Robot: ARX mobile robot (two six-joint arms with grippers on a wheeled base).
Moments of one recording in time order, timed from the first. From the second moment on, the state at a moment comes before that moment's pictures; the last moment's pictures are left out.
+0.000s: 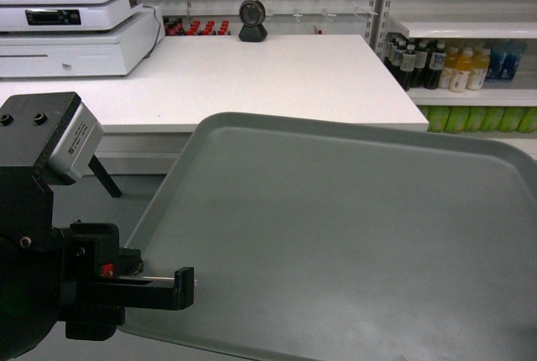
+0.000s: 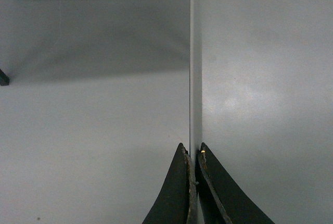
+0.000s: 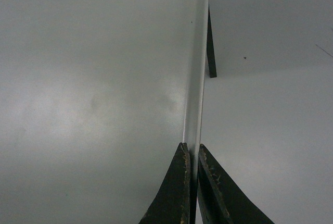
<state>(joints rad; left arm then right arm) -0.45 1.39 0.46 0.25 -0.25 -0.29 0.03 1.32 0.28 0.43 -0.09 0.23</state>
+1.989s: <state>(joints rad) -0.45 1.39 0.46 0.25 -0.25 -0.29 0.04 1.32 0.28 0.43 -0.09 0.23</state>
